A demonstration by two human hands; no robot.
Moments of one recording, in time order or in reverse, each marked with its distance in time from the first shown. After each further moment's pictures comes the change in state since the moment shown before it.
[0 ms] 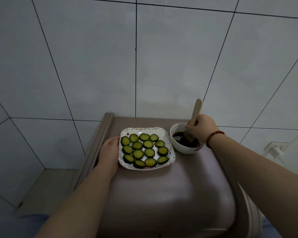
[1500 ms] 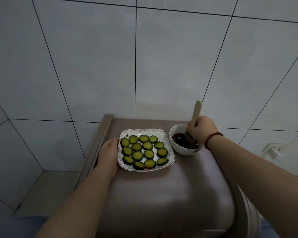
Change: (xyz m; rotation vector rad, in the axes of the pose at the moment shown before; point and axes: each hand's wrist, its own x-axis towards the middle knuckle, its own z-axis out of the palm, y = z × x) left_hand 0.008 -0.004 -0.002 0.000 -0.011 0.010; right_hand 0.001 0.002 -0.001 0.022 0.038 0.049
